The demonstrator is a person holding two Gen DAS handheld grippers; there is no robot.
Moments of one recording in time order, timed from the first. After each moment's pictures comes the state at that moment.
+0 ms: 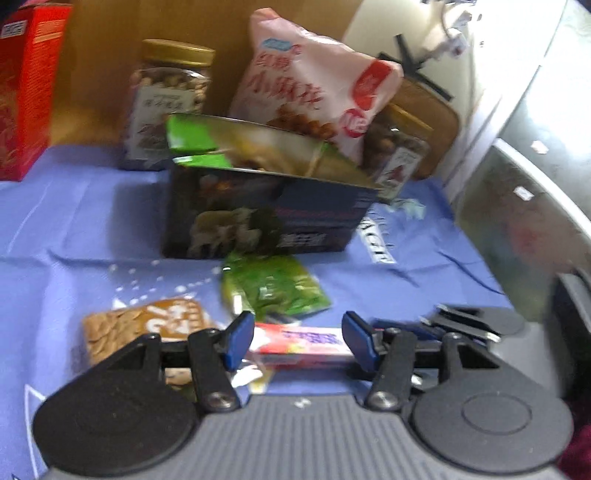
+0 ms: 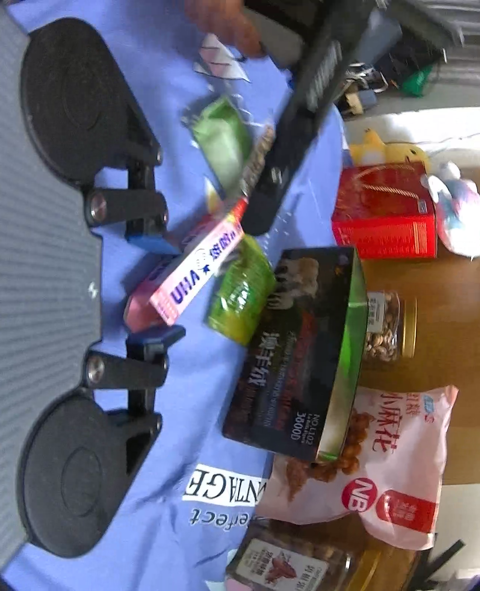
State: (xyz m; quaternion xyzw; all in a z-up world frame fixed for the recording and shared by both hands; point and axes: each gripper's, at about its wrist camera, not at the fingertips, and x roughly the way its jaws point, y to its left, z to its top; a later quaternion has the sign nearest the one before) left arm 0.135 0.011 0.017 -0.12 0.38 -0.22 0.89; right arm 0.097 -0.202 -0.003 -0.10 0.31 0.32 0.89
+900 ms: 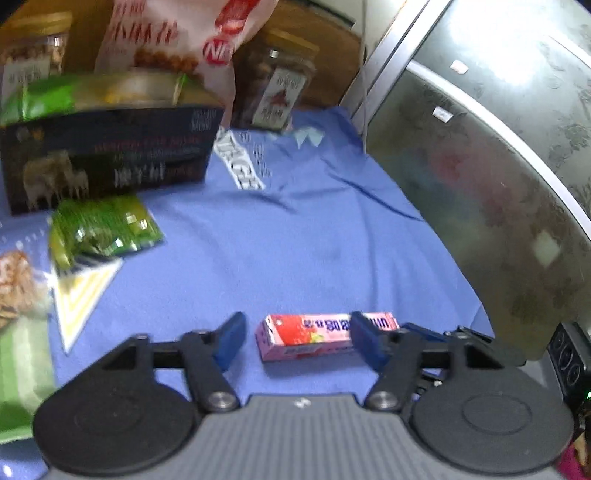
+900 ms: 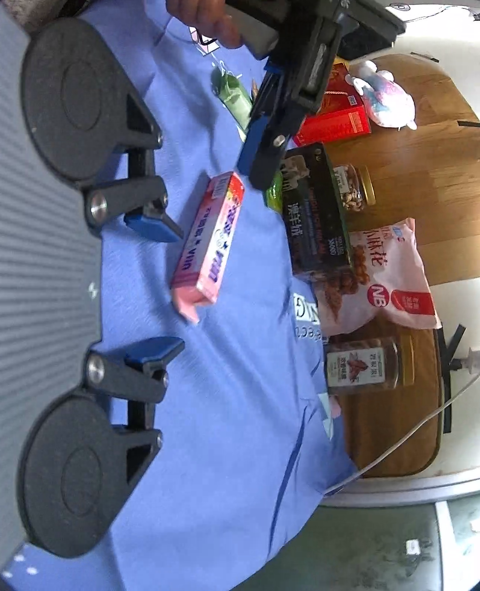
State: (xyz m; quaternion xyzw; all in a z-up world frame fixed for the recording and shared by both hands) left arm 0.105 -0.088 0.009 -0.08 0.44 -0.35 0.82; right arm -0.026 -0.300 -0.023 0.03 0.27 0.12 0.95
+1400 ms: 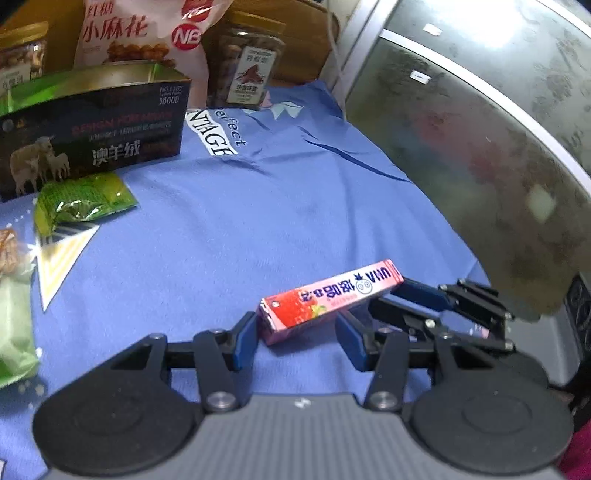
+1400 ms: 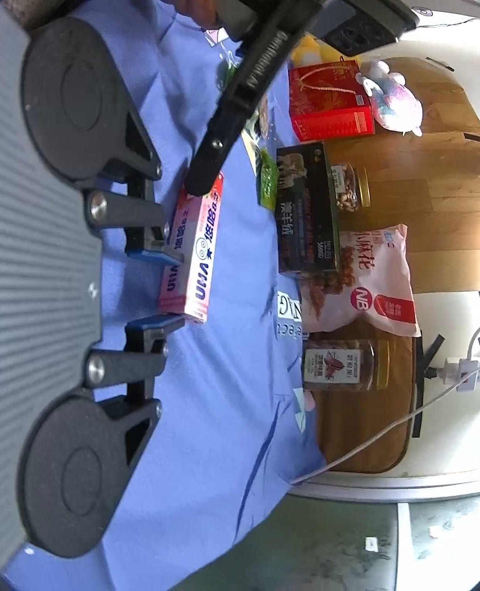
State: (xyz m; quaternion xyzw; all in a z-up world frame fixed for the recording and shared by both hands) left arm 0.064 -0.099 0.004 -0.03 0.42 -0.36 0.83; right arm -0.042 -0.287 -0.018 -0.01 0.25 0.10 0.96
